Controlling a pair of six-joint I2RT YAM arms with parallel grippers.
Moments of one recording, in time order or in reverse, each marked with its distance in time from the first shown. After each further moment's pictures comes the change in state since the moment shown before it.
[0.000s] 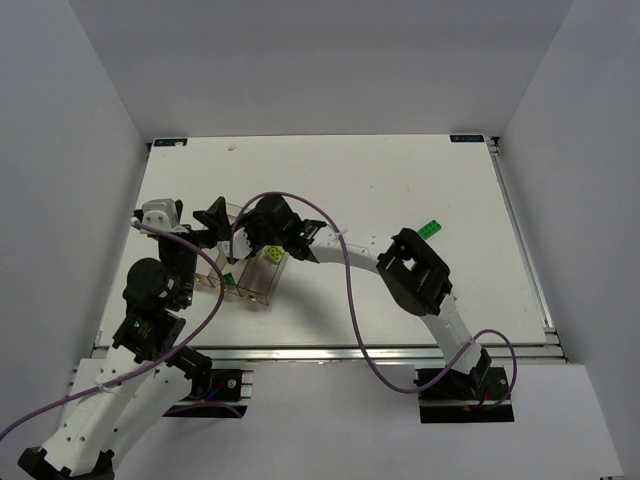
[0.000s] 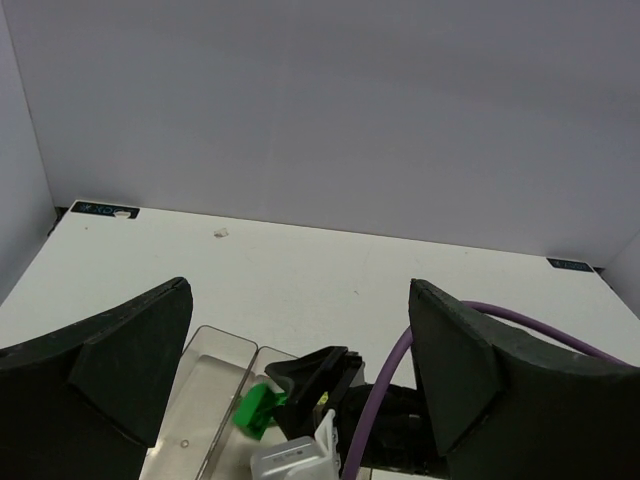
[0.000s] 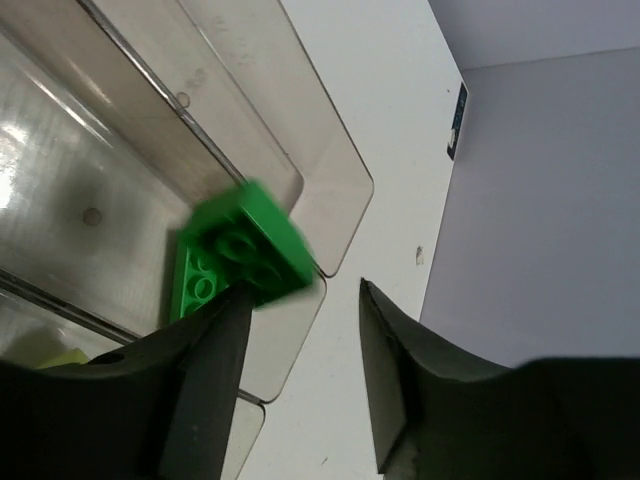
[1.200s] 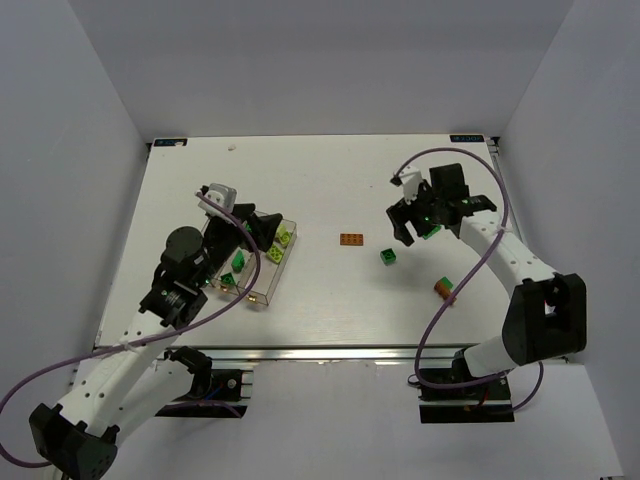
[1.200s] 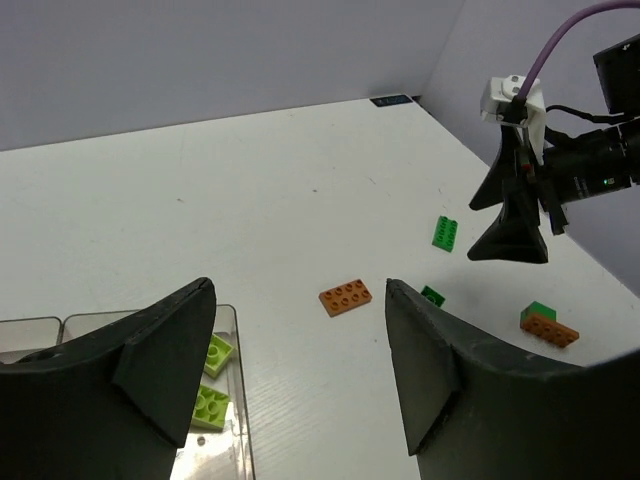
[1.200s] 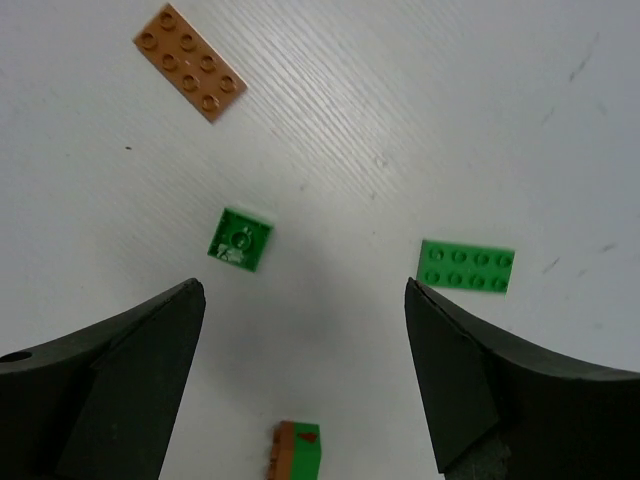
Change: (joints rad) left arm 0.001 0.231 0.000 0.025 0.512 -0.114; right arm -0.702 -0.729 -0.542 -0.620 -0.078 0.771
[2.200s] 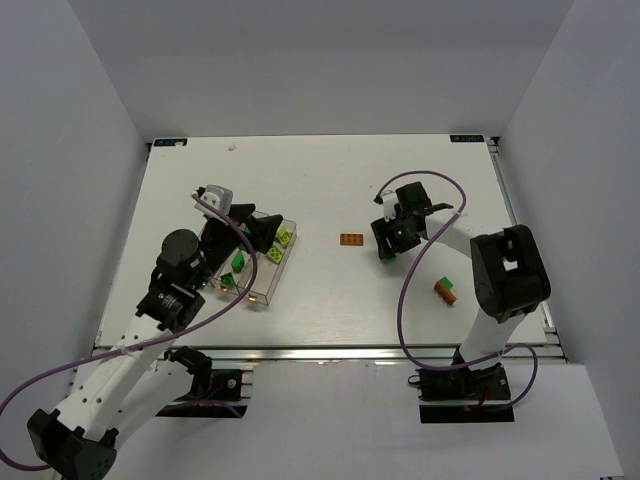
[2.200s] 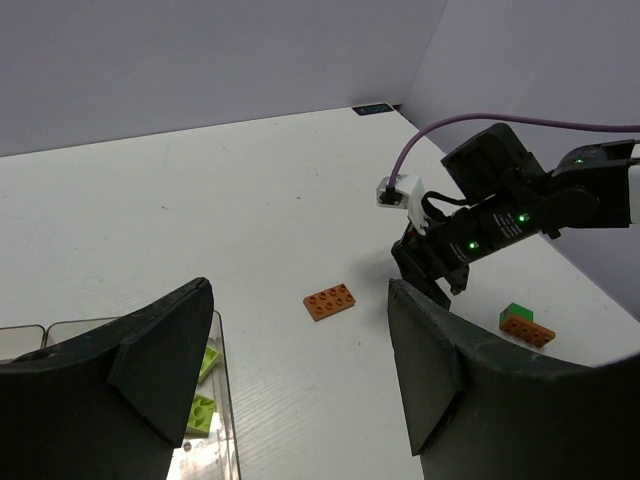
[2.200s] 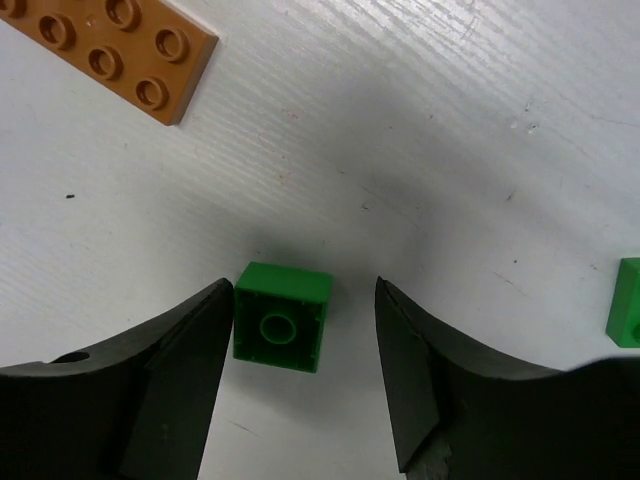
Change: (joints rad) left arm 0.000 -0.020 0.001 -0.003 0.031 -0.026; right arm 0.046 0.289 -0.079 0.138 0.081 0.336
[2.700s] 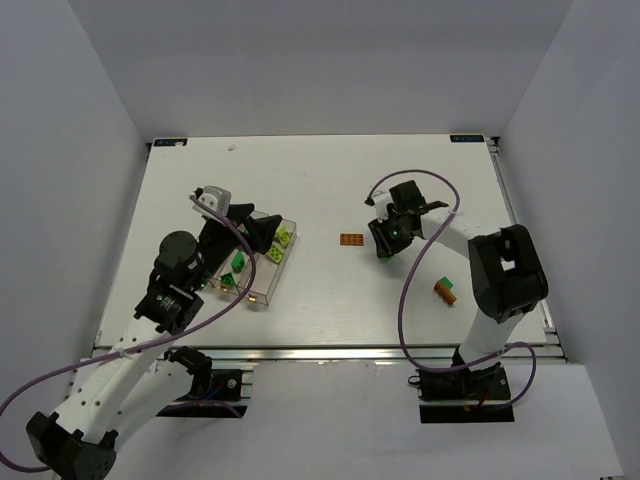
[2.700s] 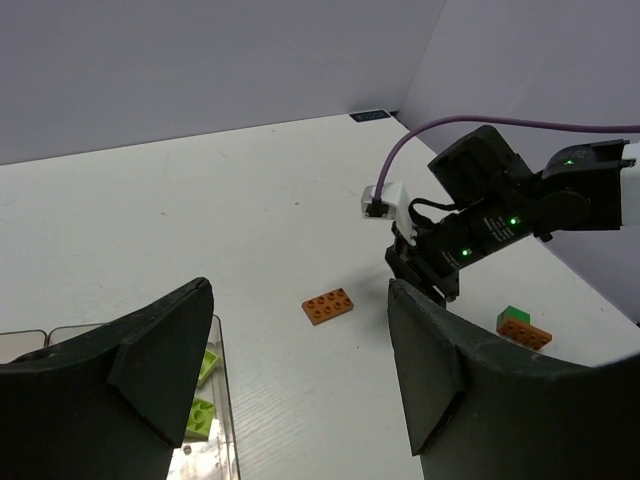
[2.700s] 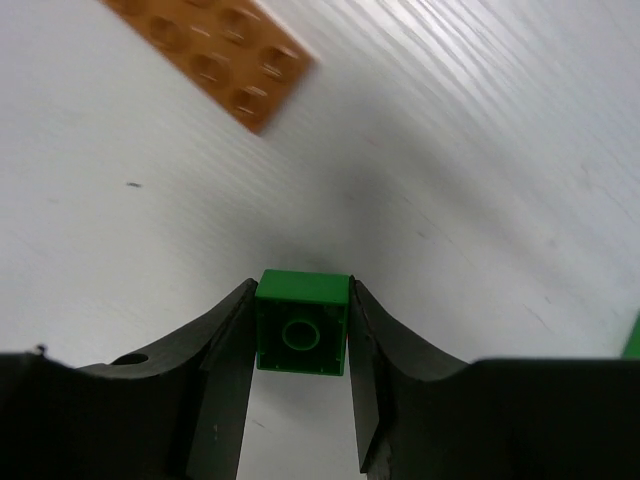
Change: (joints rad) left arm 0.000 -0.011 0.000 -0.001 0.003 0.001; right arm 0.030 0.006 0.021 -0.024 -0.019 -0.063
